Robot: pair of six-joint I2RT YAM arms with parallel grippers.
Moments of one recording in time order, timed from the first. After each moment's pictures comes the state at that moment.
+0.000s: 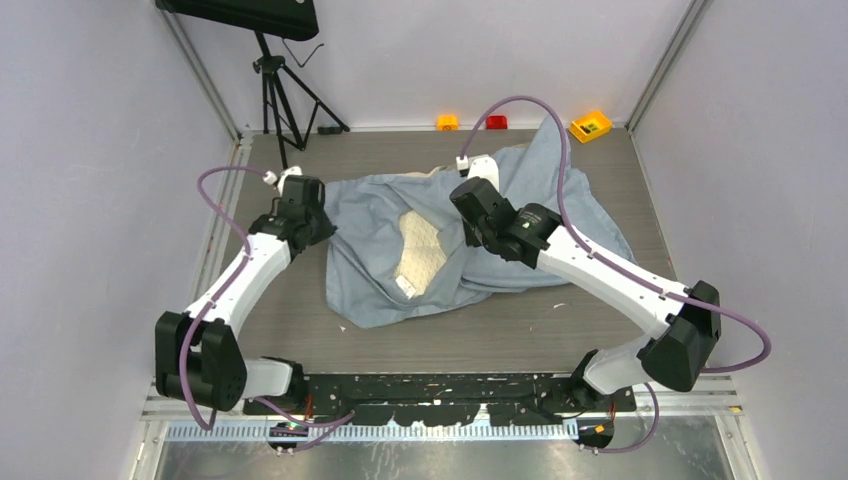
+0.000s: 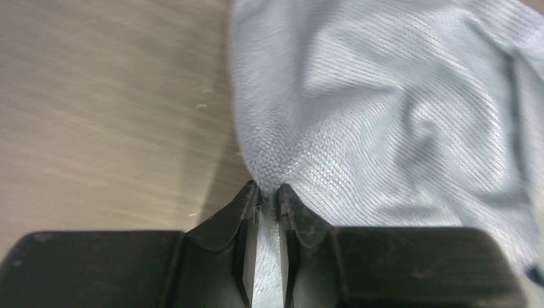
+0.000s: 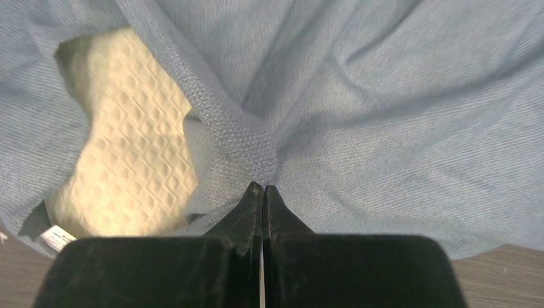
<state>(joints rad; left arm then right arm) -0.24 1.32 0.97 -0.43 -0.17 -0.60 0.85 1.41 1.35 -0.72 0.54 0.42</state>
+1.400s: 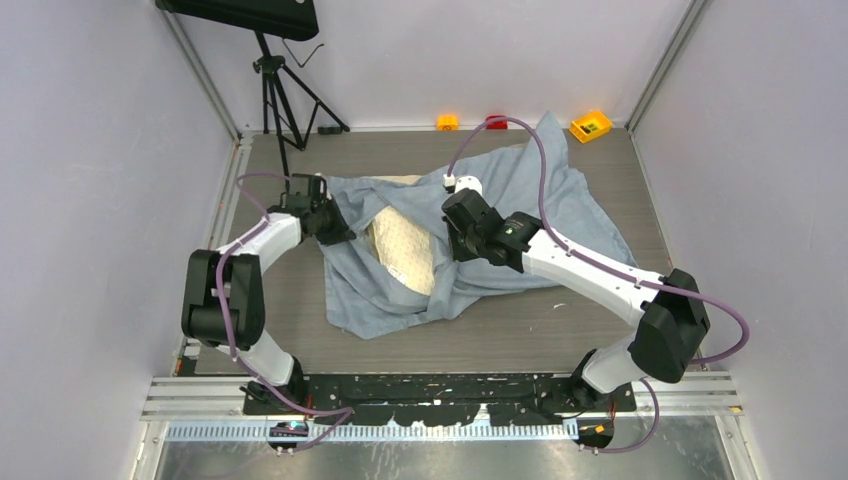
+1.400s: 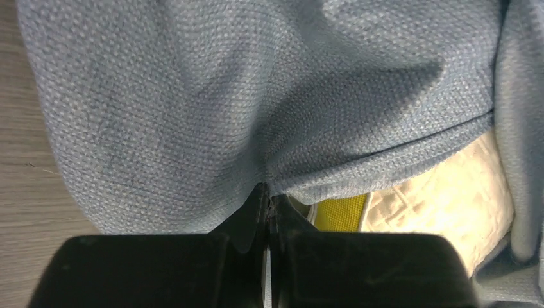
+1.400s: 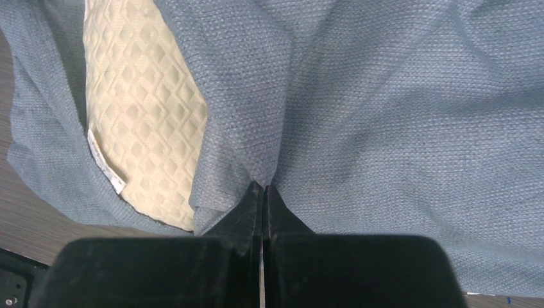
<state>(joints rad) -0.15 1.62 1.01 -0.32 0.21 -0.55 0.84 1.47 1.21 -0.59 0.28 0.47</state>
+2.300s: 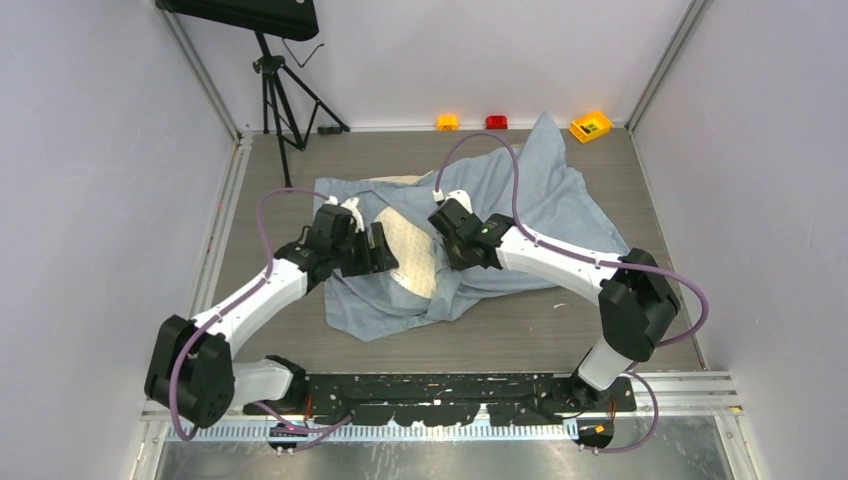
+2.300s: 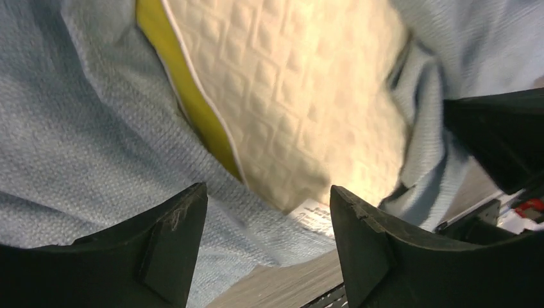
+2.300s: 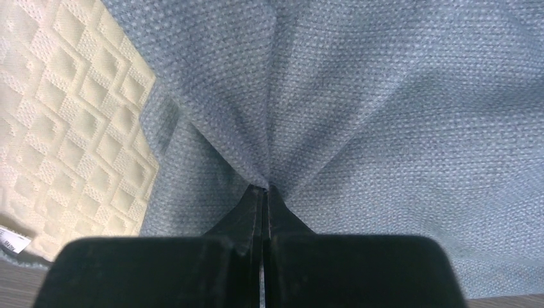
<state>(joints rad) -0.42 1.24 0.77 -0.31 0.20 -0.57 0.84 1.63 1.21 -0.62 0.33 0.45</state>
